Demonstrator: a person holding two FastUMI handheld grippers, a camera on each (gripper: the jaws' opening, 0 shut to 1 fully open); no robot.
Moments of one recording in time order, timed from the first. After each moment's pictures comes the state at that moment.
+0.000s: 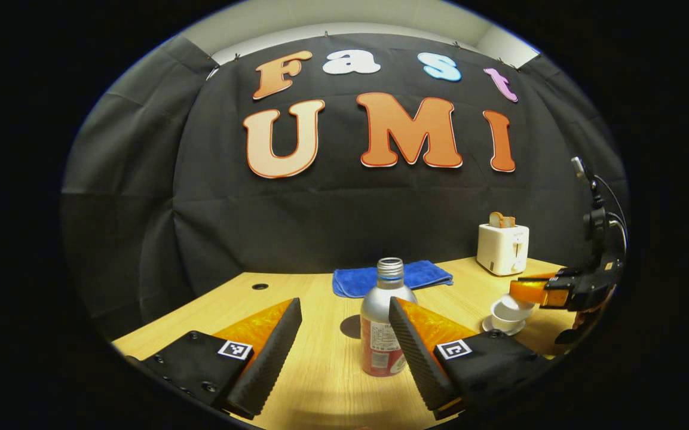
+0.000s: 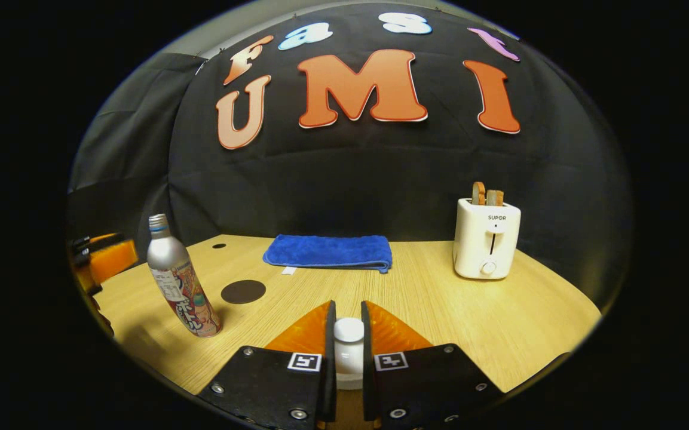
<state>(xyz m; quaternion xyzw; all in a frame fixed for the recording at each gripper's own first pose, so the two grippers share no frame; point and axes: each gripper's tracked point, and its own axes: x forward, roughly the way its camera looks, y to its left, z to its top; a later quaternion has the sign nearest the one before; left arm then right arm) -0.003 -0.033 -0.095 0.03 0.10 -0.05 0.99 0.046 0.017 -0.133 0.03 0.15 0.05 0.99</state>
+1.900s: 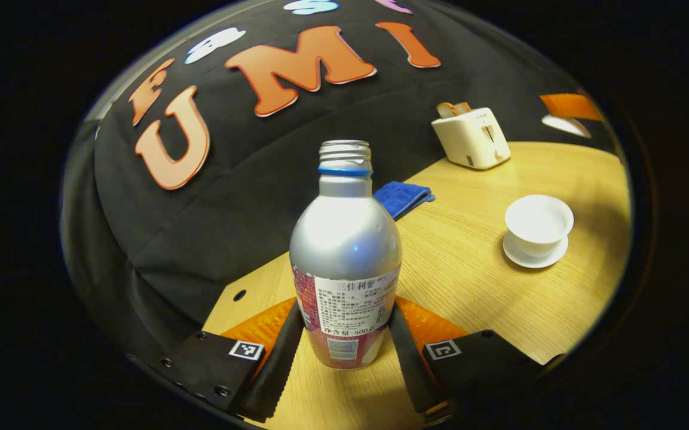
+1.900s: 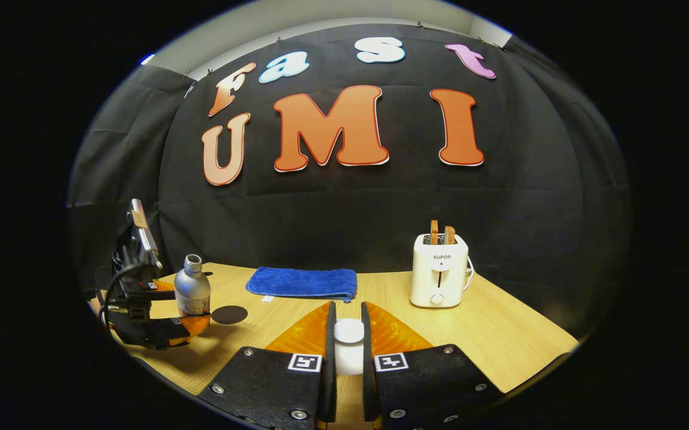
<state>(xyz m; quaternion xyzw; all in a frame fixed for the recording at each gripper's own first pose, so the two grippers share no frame) 0.045 -0.104 -0.171 0.31 0.21 -0.13 0.92 0.014 -0.056 -0.072 0.03 0.08 0.00 1.00</state>
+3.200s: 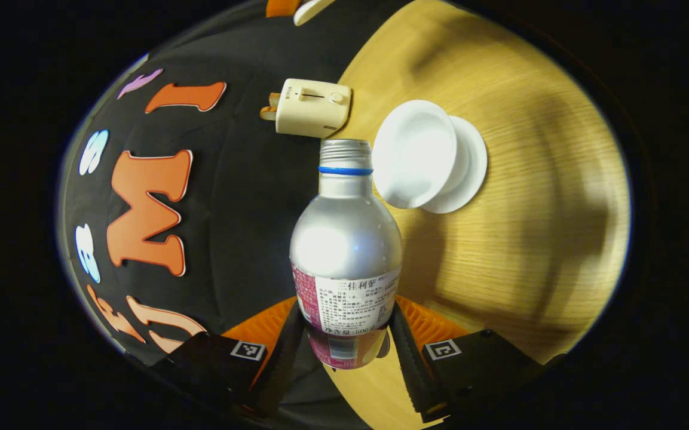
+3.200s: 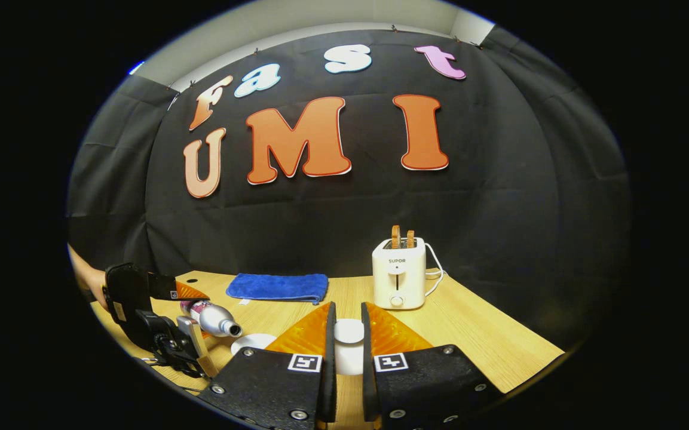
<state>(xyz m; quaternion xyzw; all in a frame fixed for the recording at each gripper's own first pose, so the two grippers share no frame) 0.013 -0.165 -0.163 0.70 0.12 -0.26 0.66 -0.012 -0.124 -0.073 0.05 0.07 -0.03 1.00</state>
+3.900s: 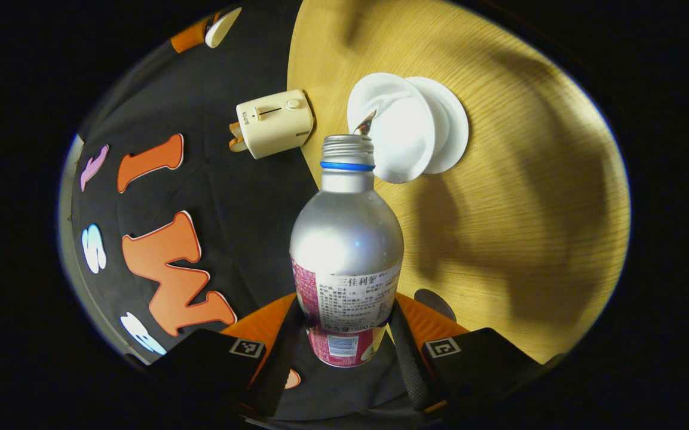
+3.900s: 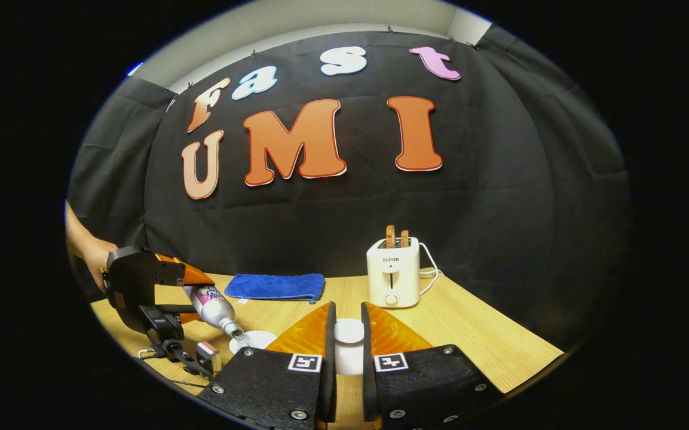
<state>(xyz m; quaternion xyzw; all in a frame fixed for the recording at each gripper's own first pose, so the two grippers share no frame) 0.030 -0.170 -0.133 0.82 0.06 -0.24 0.52 -0.023 -0.131 -0.074 0.06 0.07 -0.04 1.00</state>
